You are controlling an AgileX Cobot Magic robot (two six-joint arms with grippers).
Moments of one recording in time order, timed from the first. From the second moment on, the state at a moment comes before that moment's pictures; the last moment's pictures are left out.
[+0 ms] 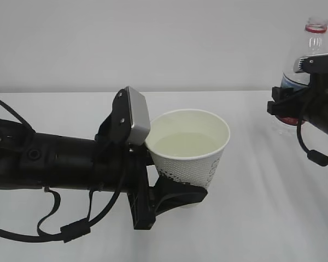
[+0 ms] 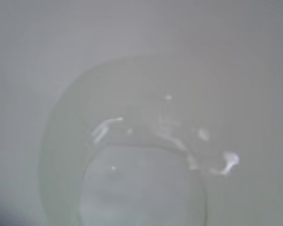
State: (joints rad) left arm -0.61 1.78 -0.75 1.07 -0.84 -0.58; right arm 0.10 1.83 -0.73 0.11 -0.70 -0.15
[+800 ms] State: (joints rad) left arm -0.61 1.78 -0.75 1.07 -0.84 -0.58; right arm 0.10 2.01 -0.73 0.09 -0.93 -0.11
